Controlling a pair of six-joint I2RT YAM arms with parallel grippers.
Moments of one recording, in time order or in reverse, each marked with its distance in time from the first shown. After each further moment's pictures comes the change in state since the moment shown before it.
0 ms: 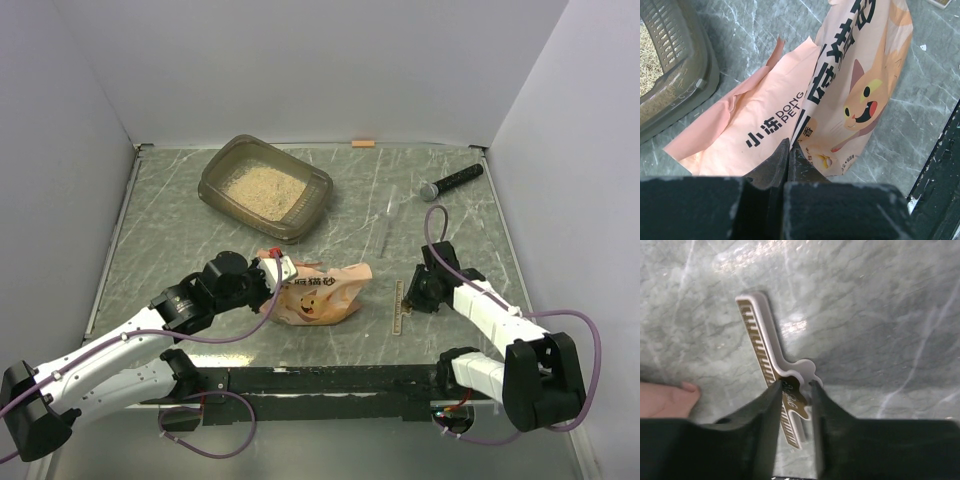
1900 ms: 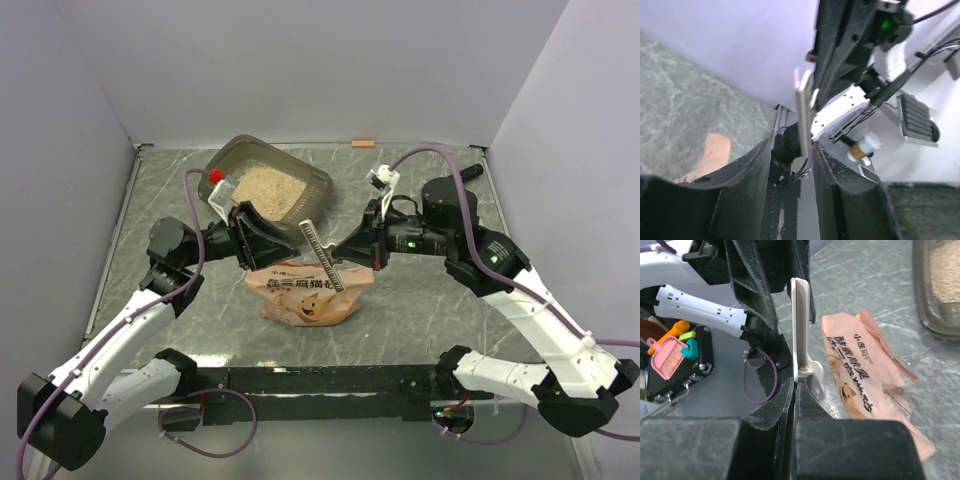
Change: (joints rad) left arm 0.374 0.091 0.092 0.836 0.846 -1.110; right arm 0.509 -0.089 0.836 -0.071 -0.524 -0.355
